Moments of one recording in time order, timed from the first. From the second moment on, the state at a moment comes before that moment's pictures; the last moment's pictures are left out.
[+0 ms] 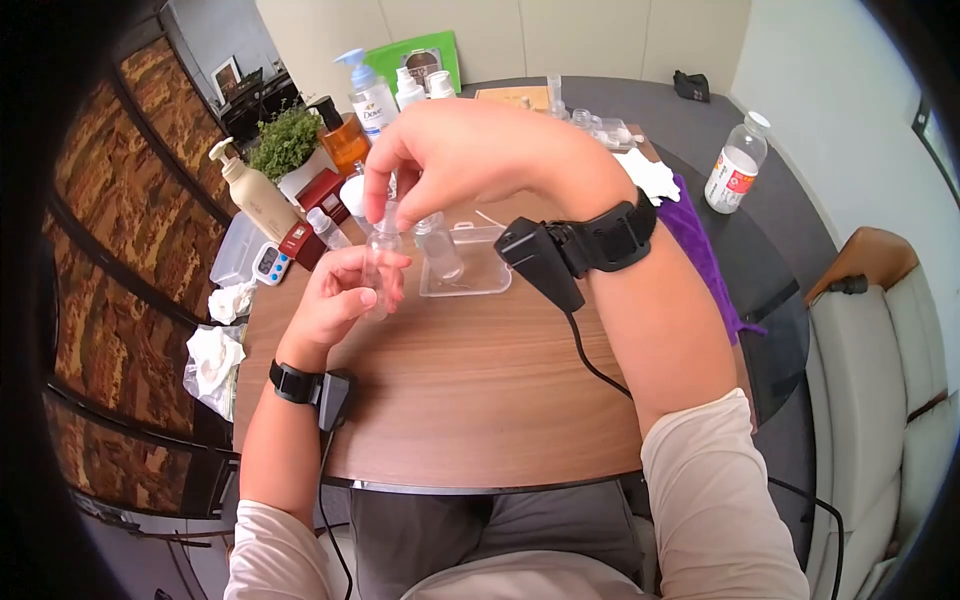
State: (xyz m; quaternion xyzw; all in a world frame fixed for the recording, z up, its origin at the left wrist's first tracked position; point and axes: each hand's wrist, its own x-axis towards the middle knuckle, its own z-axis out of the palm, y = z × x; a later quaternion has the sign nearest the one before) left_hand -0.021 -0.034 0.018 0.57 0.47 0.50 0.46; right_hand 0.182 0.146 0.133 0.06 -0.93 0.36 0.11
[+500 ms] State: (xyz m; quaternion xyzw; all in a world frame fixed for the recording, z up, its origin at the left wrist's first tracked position) left_hand -0.017 -0.031 0.010 0.58 0.44 0.53 0.43; right_hand 0.182 0.137 0.137 0.01 -0.95 0.28 0.15
